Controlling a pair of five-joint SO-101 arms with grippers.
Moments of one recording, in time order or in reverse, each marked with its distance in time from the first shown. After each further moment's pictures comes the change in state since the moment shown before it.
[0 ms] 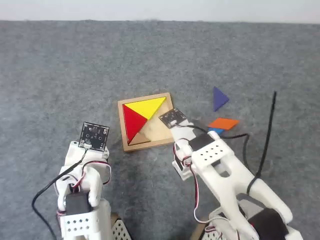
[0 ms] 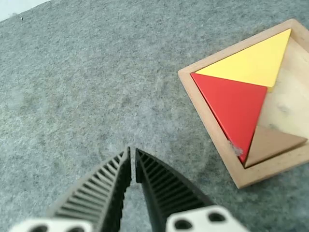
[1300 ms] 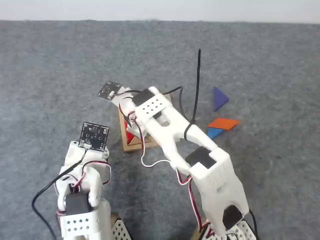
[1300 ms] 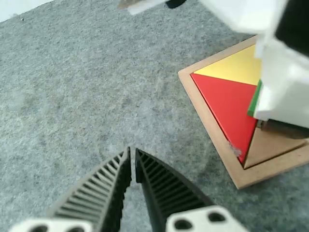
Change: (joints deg) left arm 0.0 0.0 0.0 -0.1 0.0; right arm -8.9 56.8 -68.1 6.4 18.3
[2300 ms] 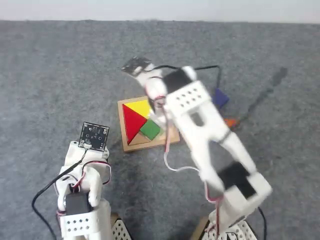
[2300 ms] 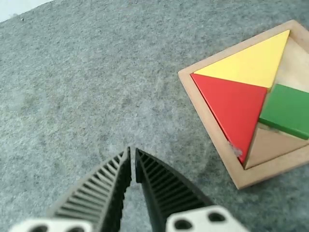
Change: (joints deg) left arm 0.0 0.0 0.0 0.0 0.0; right arm 8.7 -29.9 6.1 22.9 -3.2
